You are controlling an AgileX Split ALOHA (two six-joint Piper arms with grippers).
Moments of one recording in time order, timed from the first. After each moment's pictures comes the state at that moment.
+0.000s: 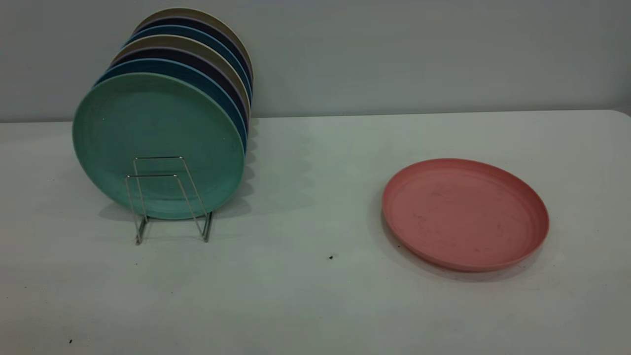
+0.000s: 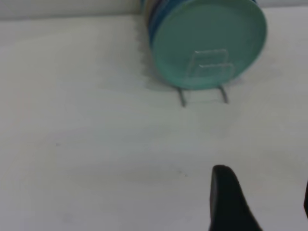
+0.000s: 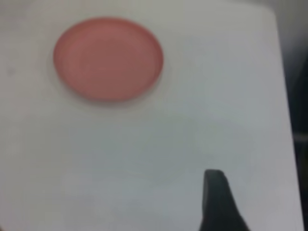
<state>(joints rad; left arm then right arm) -0.02 0.07 -0.51 -0.10 0.96 0.03 0.12 0.00 -0.49 -0.03 1.09 -0.11</state>
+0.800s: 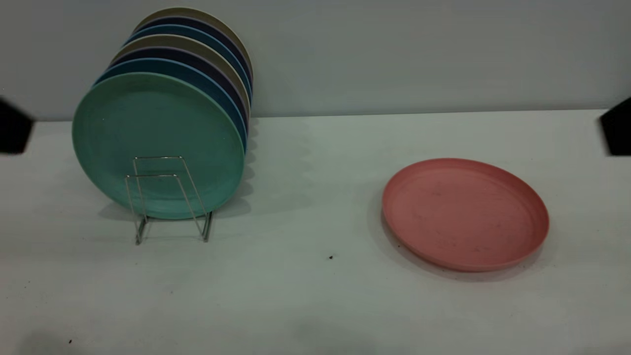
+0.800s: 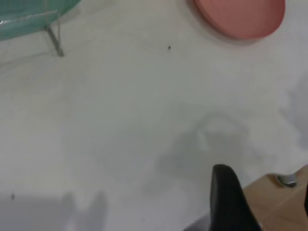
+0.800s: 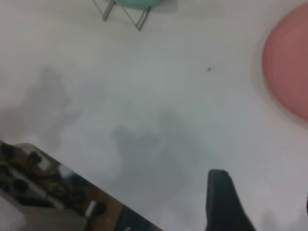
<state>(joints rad) -0.02 1.05 -0.59 -0.81 0.69 0.72 0.10 1.03 -0.50 0.96 0.64 -0.91</state>
